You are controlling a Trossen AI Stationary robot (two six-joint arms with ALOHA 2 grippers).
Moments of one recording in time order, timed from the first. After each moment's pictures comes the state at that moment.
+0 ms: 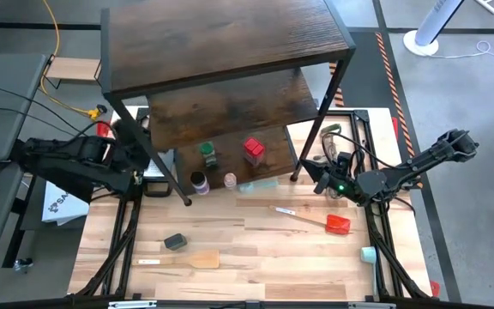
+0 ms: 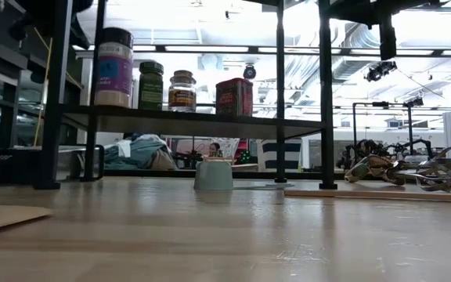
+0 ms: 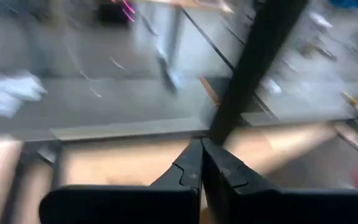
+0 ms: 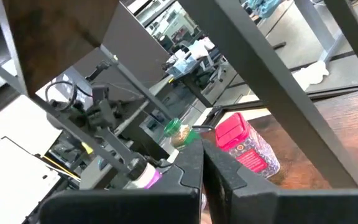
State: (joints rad) left arm -0.10 0.71 0.90 -1.10 -1.16 -1.10; right arm 0.42 0.96 0.51 0.45 0.99 0.76
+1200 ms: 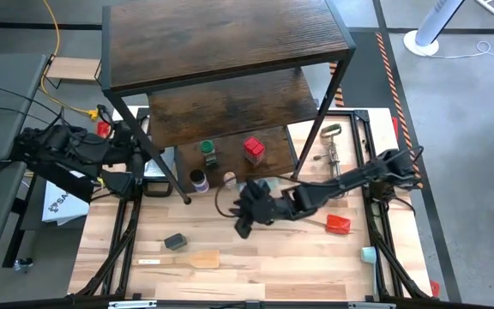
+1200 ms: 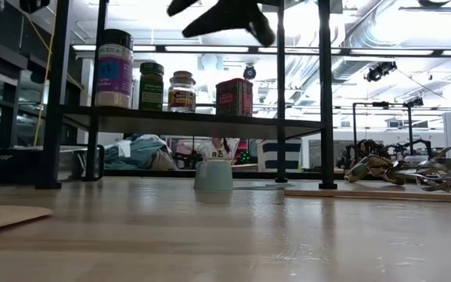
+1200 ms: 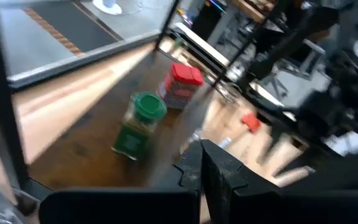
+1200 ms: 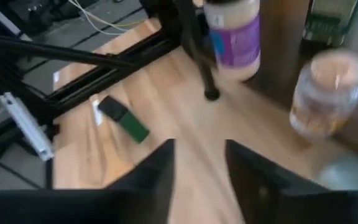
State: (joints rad) left arm -0.32 0.61 1.08 -0.98 -0.59 -0.82; right arm 0.32 1.85 1.47 -0.24 0.42 0.66
